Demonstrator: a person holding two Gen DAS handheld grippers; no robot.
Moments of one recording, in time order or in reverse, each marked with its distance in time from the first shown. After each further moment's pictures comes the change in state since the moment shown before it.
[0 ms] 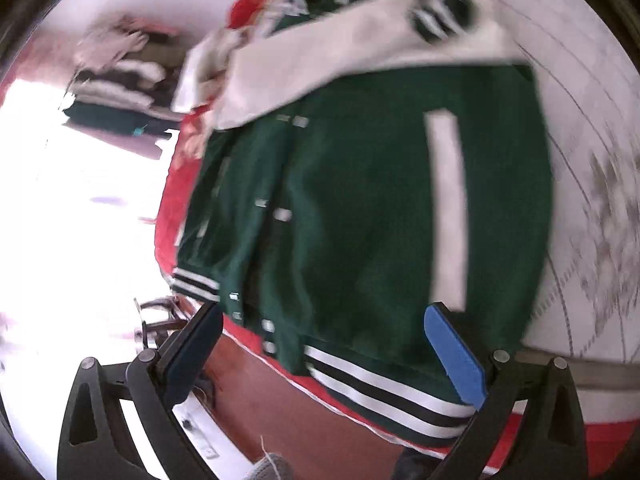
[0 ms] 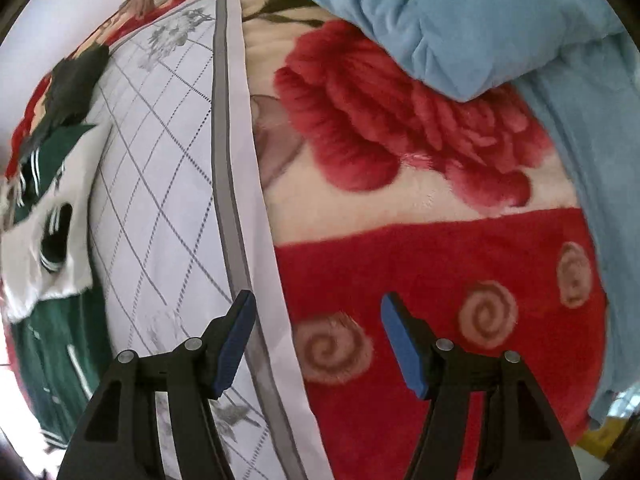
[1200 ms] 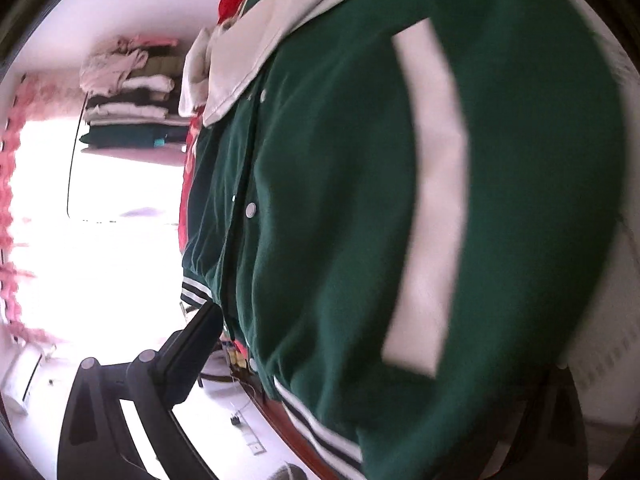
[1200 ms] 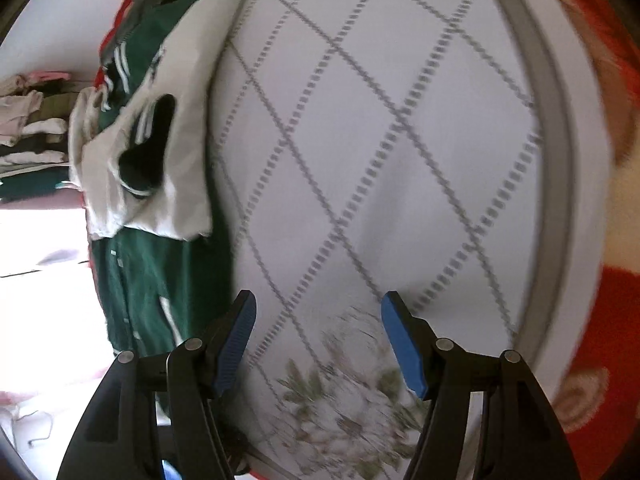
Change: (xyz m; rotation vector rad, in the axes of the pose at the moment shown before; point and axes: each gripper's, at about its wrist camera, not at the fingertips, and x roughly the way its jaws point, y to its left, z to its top) left arm 0.082 -0.044 0.019 0.060 0.066 0.223; right arm 0.096 0.150 -0.004 -0.211 0.366 0.433
